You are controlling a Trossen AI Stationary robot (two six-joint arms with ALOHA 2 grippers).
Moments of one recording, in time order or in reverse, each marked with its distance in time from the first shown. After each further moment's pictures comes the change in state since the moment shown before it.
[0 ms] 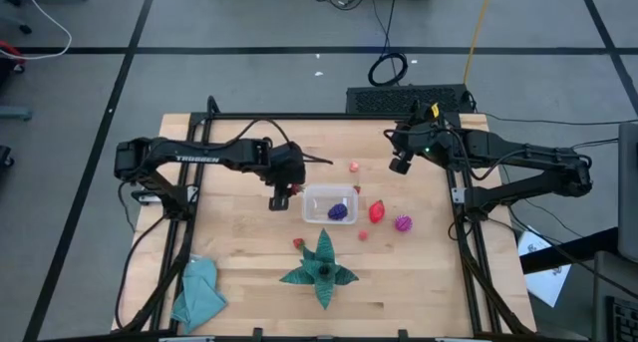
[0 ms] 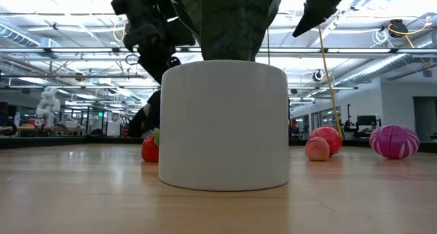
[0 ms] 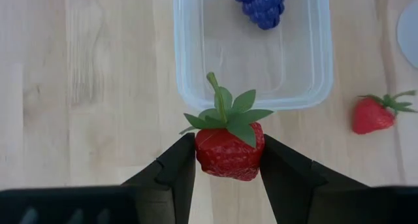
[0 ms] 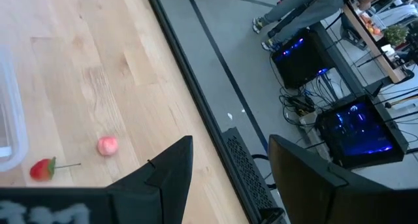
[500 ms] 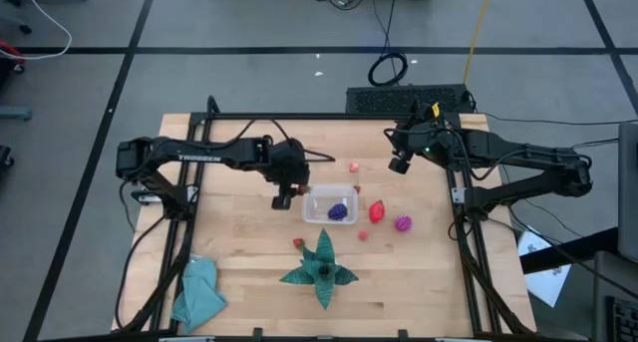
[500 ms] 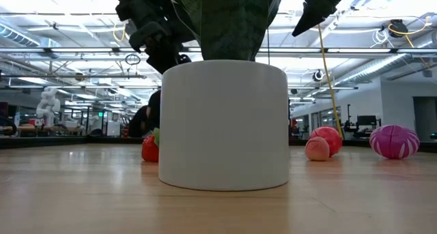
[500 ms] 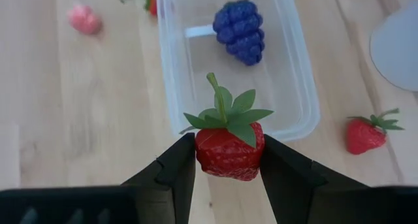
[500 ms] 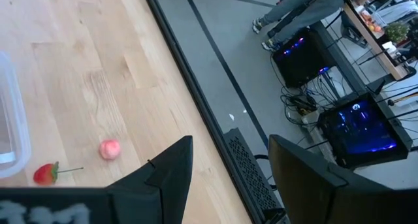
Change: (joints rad) left arm 0.019 0.010 -0.011 0.114 0.095 0.100; right arm 0.000 0.000 0.000 0.005 -0.002 0.019
